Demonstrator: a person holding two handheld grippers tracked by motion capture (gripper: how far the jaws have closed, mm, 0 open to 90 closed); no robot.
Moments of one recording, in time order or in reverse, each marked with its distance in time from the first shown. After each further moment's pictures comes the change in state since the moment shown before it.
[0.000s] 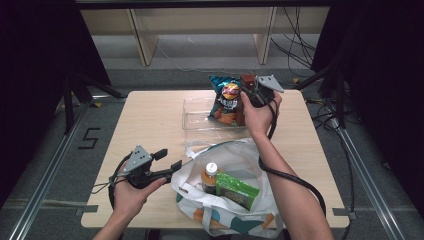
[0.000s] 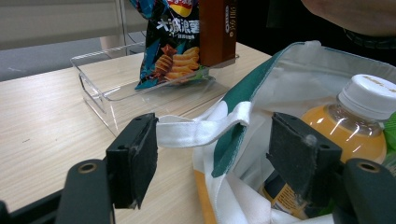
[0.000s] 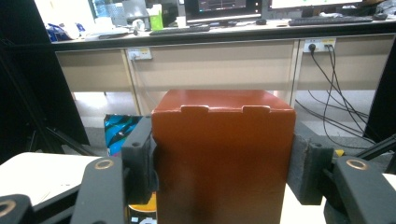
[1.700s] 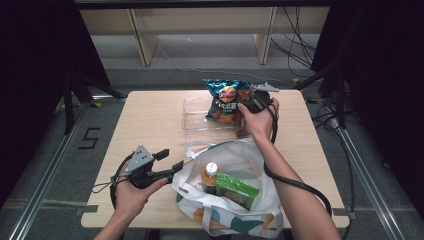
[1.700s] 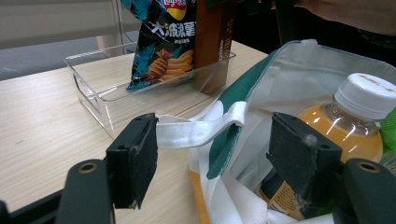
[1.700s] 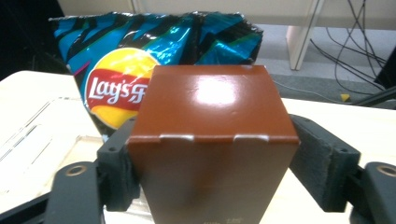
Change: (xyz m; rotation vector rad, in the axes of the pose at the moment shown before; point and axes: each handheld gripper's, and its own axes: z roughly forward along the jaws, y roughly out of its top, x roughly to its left) left arm -0.003 0.000 0.003 0.005 -0.013 0.004; right arm -0.003 -0.019 -0.002 0.306 0.027 -0.043
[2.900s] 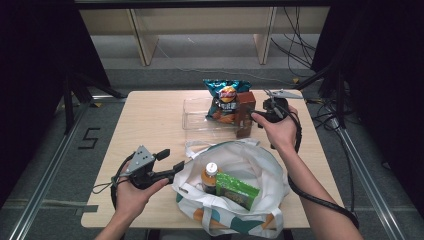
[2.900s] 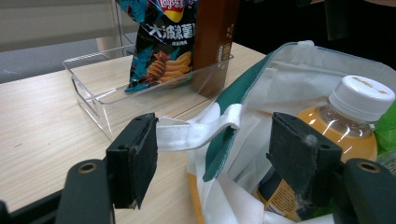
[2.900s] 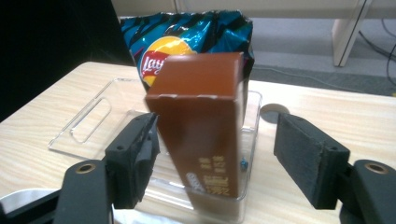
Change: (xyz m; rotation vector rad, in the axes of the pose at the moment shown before) left arm -0.003 0.002 0.000 -0.003 0.002 0.007; right arm -0.027 -0.009 -0.061 0.026 0.174 0.001
